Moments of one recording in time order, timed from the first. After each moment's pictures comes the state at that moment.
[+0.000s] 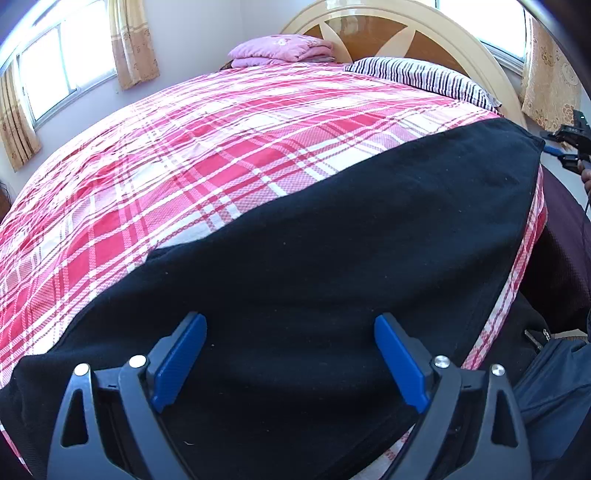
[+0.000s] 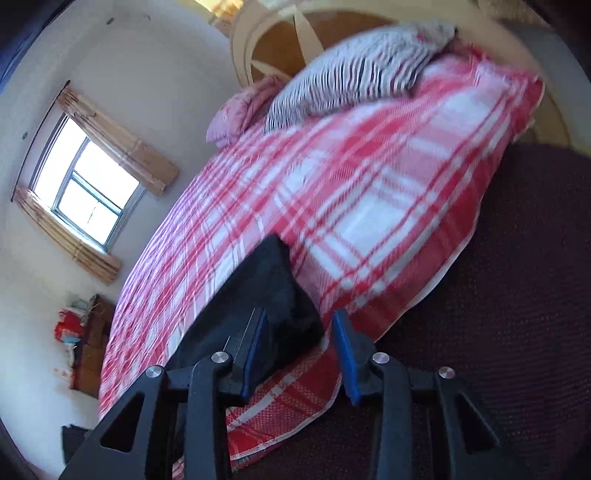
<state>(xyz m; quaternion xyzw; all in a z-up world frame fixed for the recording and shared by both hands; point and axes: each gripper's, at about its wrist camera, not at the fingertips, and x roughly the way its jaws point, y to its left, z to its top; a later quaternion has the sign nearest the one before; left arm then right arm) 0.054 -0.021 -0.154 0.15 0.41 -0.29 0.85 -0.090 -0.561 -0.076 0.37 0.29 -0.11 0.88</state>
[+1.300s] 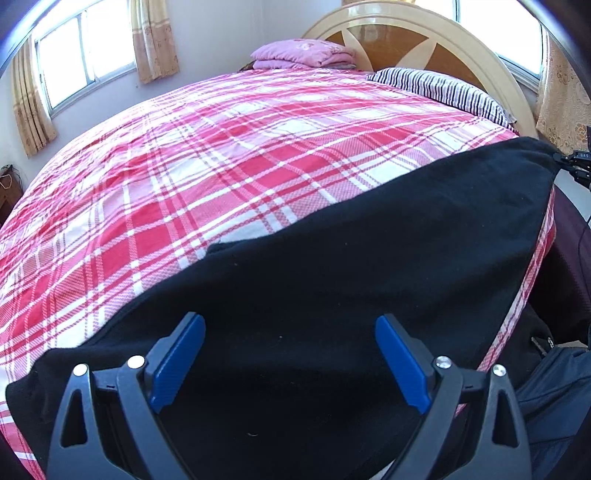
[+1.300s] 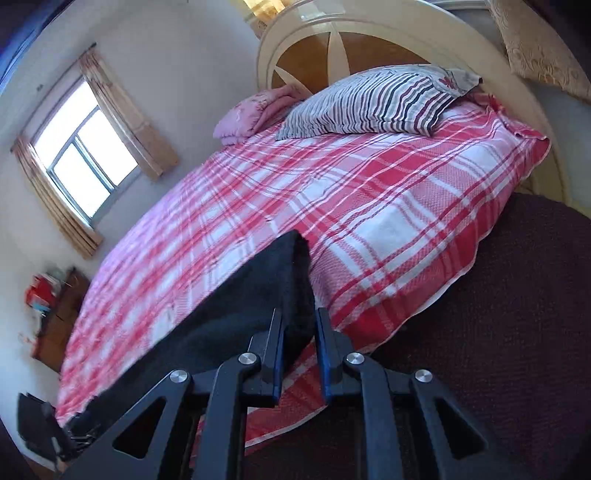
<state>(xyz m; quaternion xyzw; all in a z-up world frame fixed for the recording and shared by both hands) 0.072 0.010 -0.148 0.13 0.41 -0.26 0.86 -0.079 -0.537 -0.075 0.30 0.32 -0.13 0.89</state>
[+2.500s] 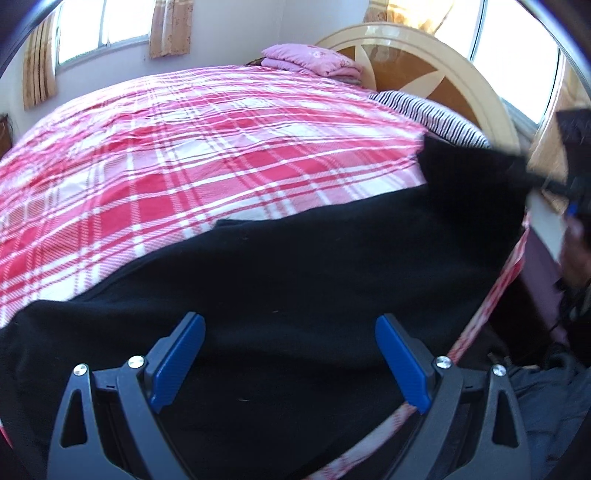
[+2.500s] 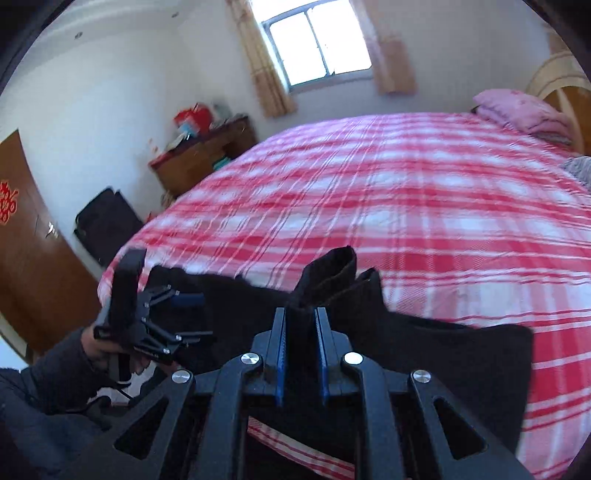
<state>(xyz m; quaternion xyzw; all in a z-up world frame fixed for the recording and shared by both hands) 0.069 0.039 -0.140 0.03 0.43 -0.30 0.85 0.037 -0.161 -0.072 0.02 0.38 0.27 0.88</state>
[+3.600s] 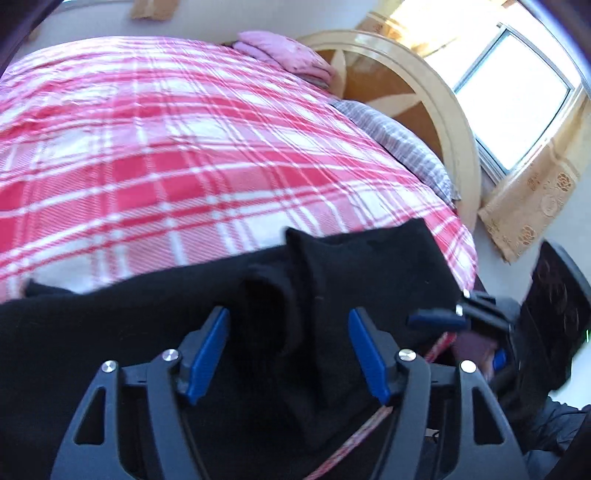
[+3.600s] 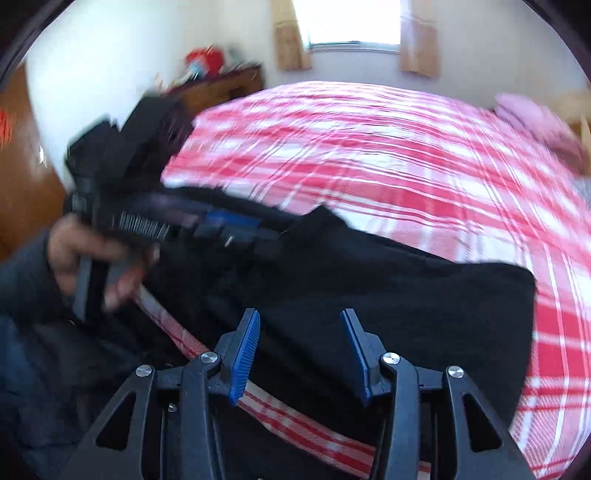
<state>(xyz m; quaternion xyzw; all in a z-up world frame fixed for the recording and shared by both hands) 0.098 -0.050 -0.132 -0.09 0.46 -0.37 0.80 0.003 -0.161 -0.120 -0.11 0.42 0.27 0.86</state>
